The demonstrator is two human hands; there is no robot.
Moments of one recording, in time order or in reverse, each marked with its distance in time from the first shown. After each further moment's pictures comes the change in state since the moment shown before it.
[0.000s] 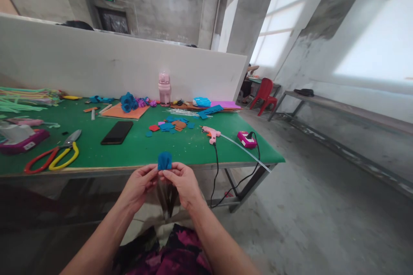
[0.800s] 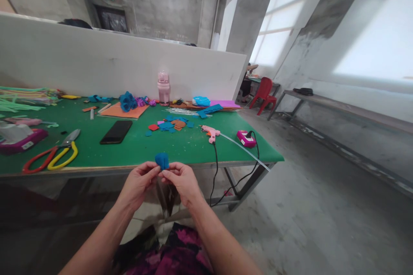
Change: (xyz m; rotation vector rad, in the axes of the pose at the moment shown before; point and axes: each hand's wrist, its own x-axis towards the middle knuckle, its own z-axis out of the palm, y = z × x) left_hand 0.001 -0.002 -0.002 0.056 0.001 0.110; right_hand 0.000 -0.003 -0.001 -0.103 0.020 0.017
